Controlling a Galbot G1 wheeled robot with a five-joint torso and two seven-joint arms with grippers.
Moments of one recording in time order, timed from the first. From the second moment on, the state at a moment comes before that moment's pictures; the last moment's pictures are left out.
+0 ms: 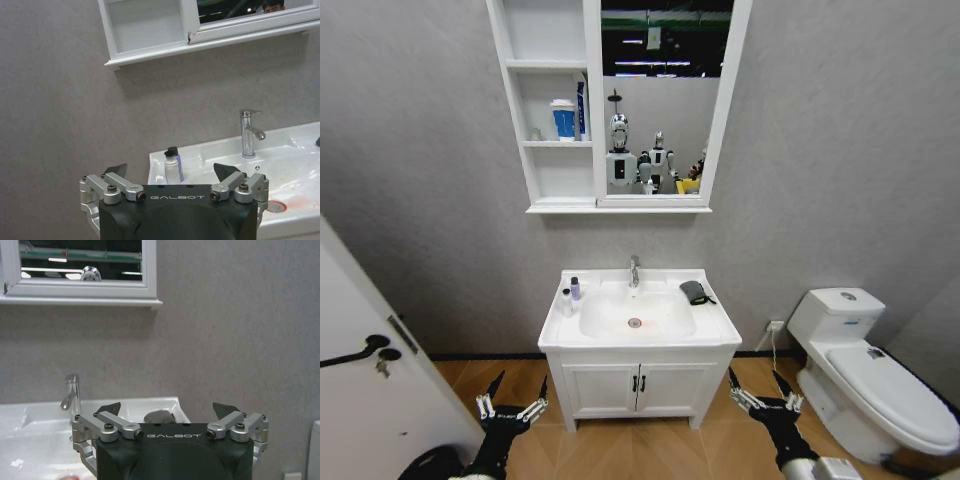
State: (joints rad) left arm 2.01 -1.55 -0.69 -2.39 0.05 -0.03 0.10; right arm -1.97 1.40 0.68 2.36 0.24 0.06 0.15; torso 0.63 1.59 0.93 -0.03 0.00
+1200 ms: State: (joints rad) left arm 1.43 -1.33 -0.48 -1.89 -0.23 0.16 -0.03; right arm -2.04 1.40 0.66 2.24 0.06 0.28 0.07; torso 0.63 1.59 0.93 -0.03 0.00
